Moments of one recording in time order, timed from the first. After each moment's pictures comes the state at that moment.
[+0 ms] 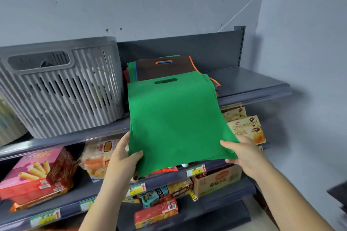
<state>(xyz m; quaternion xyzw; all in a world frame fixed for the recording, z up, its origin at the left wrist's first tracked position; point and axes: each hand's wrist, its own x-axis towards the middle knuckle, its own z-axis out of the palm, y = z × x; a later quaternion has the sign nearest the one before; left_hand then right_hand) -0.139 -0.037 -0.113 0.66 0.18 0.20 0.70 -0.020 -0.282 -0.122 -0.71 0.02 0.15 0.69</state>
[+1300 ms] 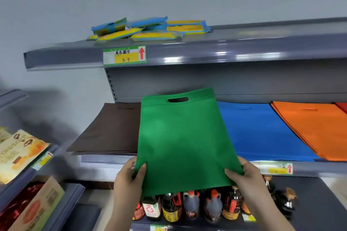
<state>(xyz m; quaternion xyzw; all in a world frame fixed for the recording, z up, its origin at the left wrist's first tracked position) -0.280 -0.469 -0.198 0.76 -0.27 -0.08 0.58 -0.483 -0.627 -0.189 -0.59 0.41 -0.34 0.61</state>
